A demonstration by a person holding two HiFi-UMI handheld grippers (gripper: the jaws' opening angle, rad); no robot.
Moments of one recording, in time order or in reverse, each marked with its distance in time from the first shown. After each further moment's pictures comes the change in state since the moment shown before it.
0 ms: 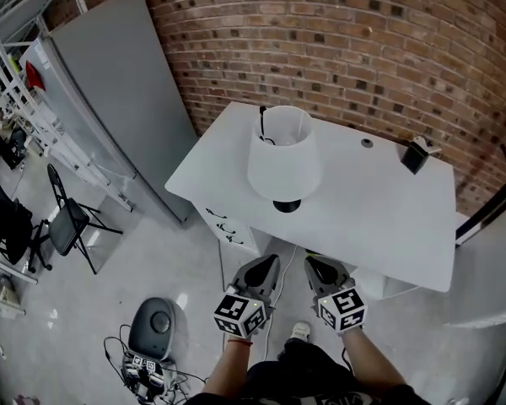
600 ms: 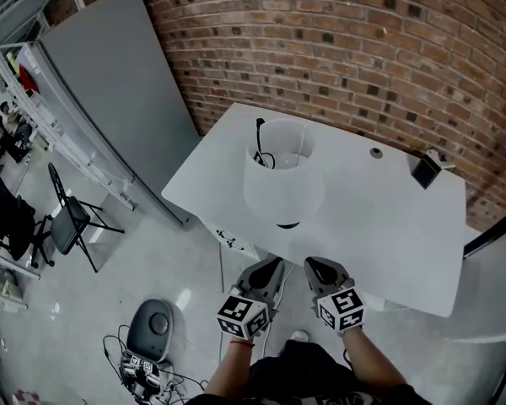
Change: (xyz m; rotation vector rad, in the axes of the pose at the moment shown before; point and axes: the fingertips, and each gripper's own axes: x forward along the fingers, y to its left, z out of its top) left arm 0.069 0.026 -0.008 -0.017 0.040 0.021; right arm 0.053 -0.056 -0.004 0.016 0.040 0.048
